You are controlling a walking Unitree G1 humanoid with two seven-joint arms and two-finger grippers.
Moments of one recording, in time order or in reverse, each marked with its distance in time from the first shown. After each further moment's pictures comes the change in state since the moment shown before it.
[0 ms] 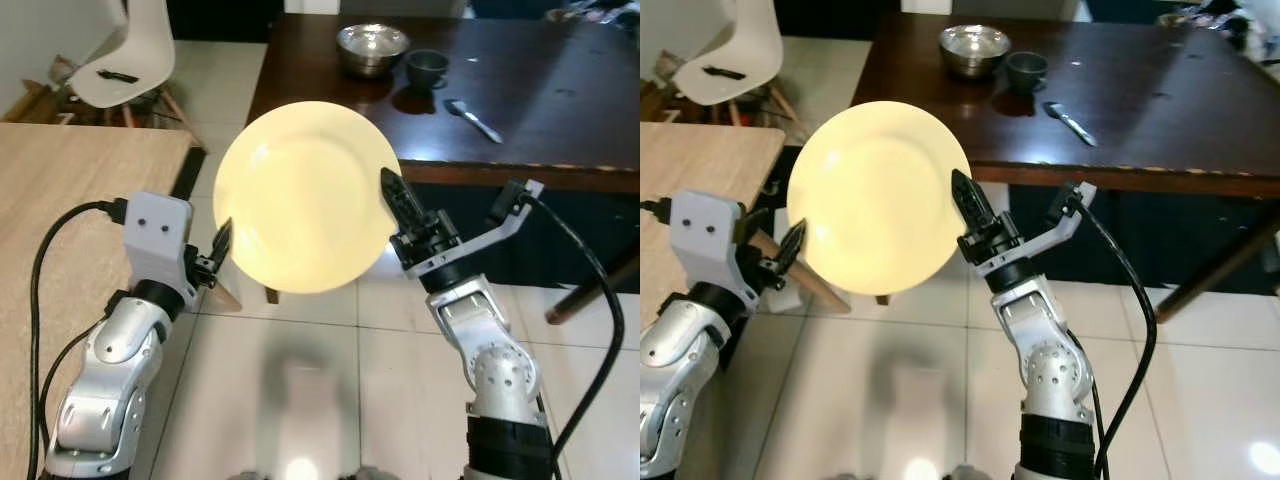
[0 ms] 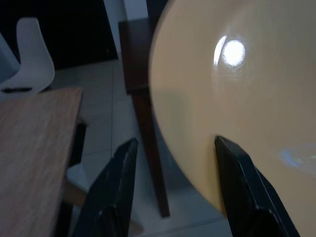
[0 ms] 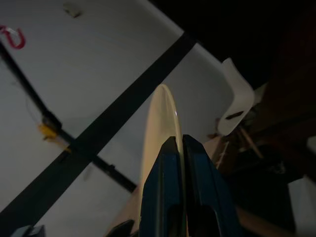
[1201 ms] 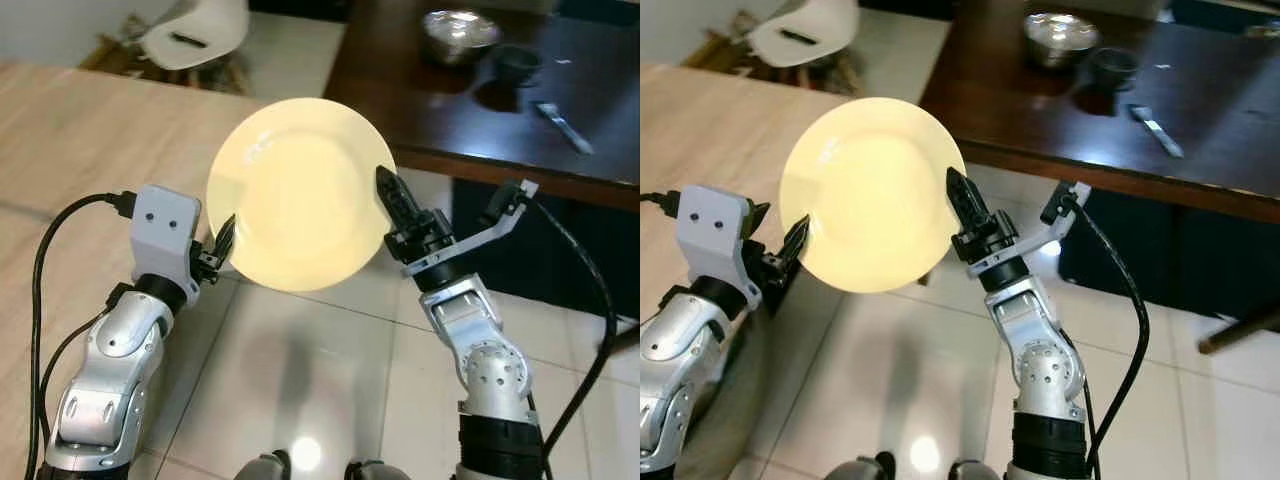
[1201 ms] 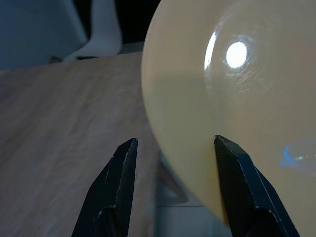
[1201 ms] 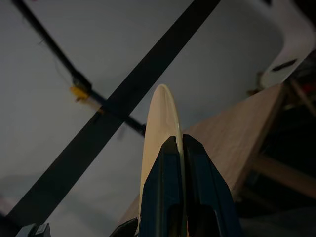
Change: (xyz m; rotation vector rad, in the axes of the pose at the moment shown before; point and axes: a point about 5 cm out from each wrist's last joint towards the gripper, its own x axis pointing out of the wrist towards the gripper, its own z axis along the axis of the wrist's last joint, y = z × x) left arm 0.003 -0.003 0.002 0.027 -0.005 0.001; right arm 0.002 0.001 0.002 -0.015 -0.006 0.008
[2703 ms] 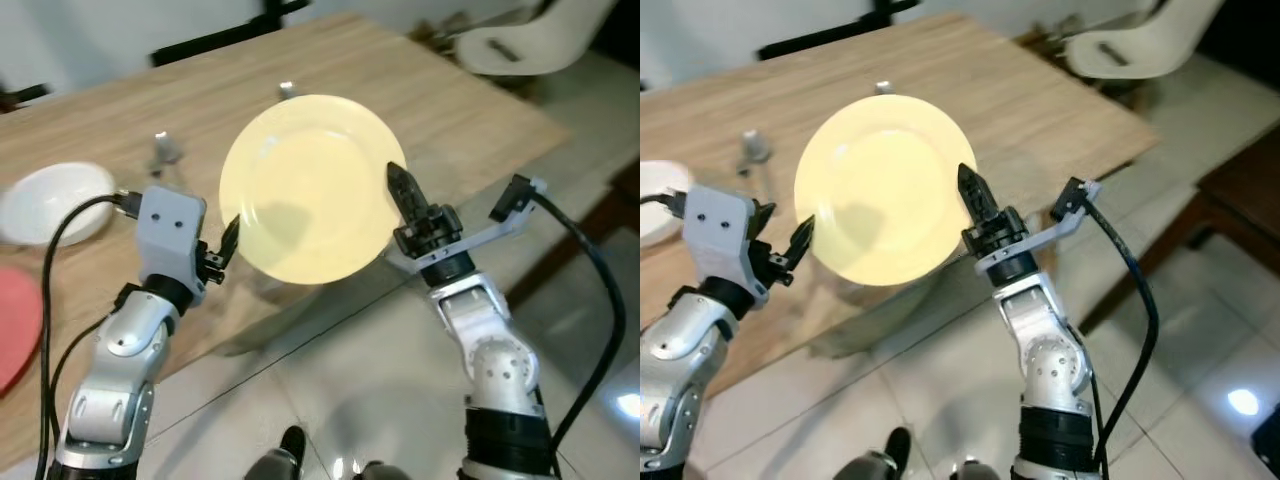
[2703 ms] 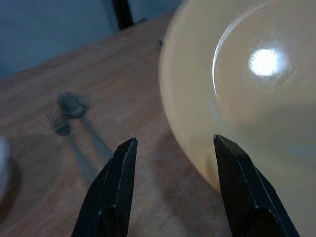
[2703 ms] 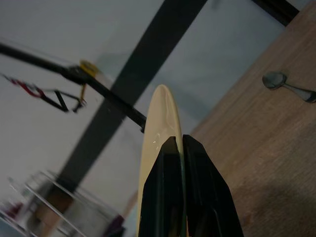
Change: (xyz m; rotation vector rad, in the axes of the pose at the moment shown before) left arm 0.007 -0.009 0.005 -0.017 -0.019 -0.019; right arm -0.004 -0.013 0.015 -0.027 -0.049 -0.054
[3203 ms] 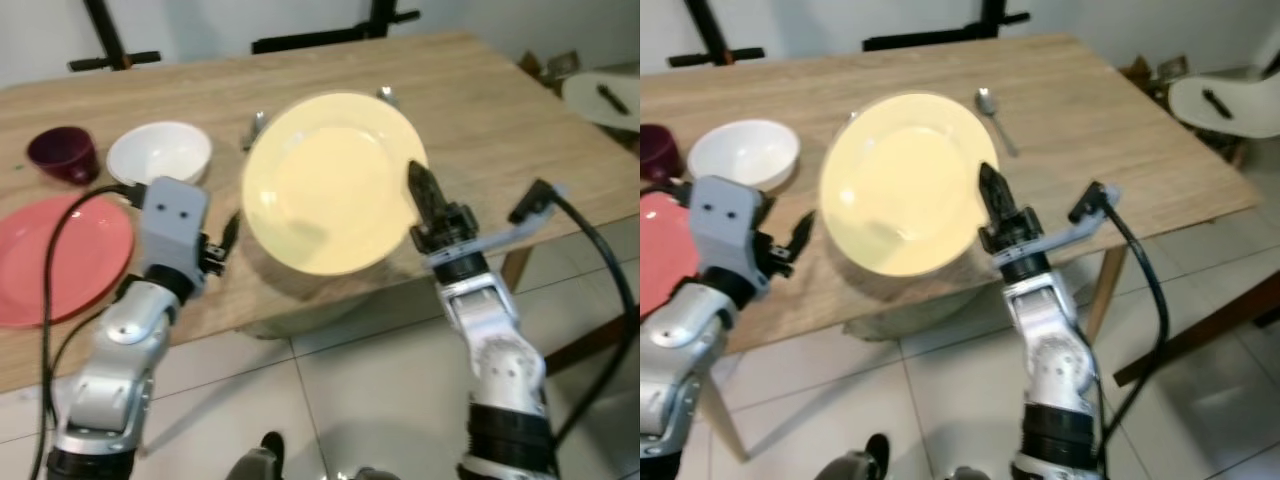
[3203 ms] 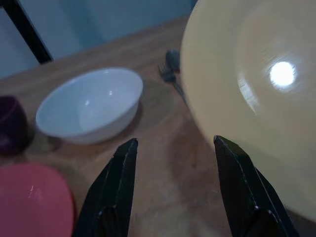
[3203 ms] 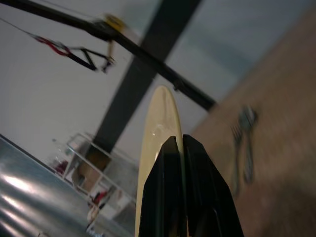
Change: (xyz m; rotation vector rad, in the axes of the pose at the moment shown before) left arm 0.004 0.008 -0.004 0.016 0.028 0.047; right arm 0.004 -0.005 0.000 0.018 -0.025 -0.052
